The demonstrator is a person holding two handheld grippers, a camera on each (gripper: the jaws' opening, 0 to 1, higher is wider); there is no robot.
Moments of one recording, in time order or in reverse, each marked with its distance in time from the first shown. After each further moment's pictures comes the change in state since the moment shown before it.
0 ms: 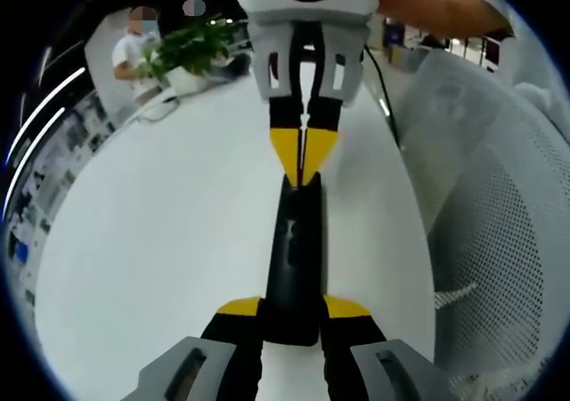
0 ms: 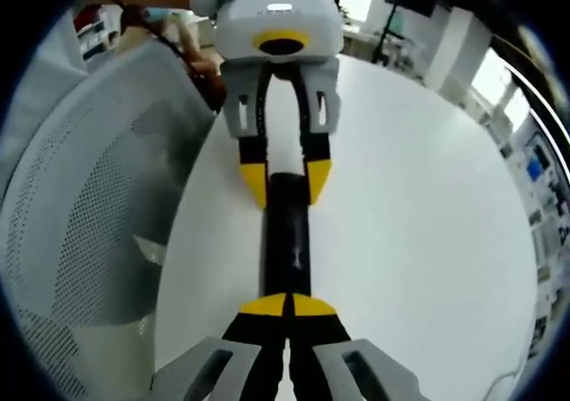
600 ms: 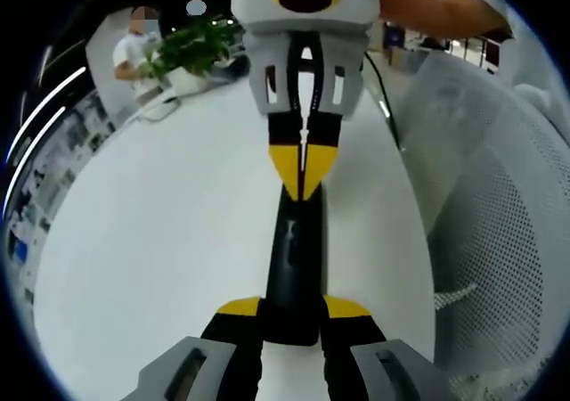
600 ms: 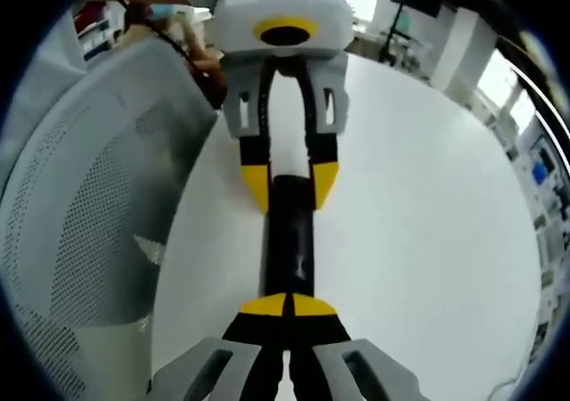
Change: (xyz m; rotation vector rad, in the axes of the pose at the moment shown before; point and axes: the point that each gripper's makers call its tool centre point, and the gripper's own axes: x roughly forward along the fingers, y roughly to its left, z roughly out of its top) left arm 0.000 0.001 -0.001 -0.006 -0.008 -0.002; right arm 0.011 0.000 0.004 -0.014 0.004 0.029
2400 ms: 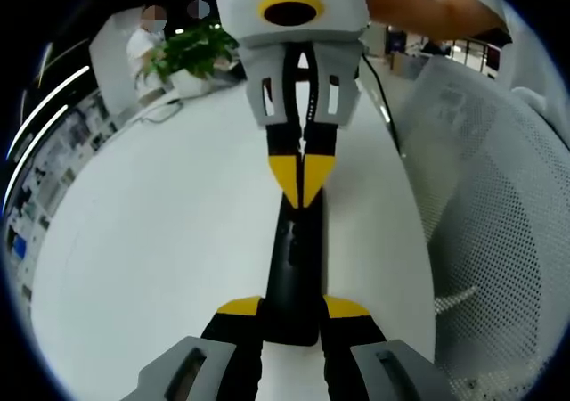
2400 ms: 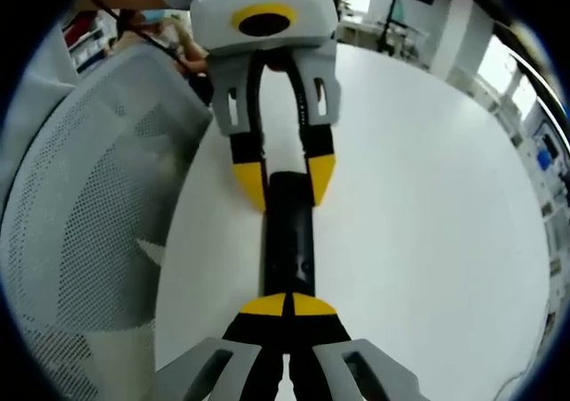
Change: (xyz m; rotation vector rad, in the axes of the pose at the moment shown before) left arm -0.001 0.001 0.000 -0.012 -0.022 0.001; right arm 0.003 -0.001 -0.001 0.055 0.014 0.037
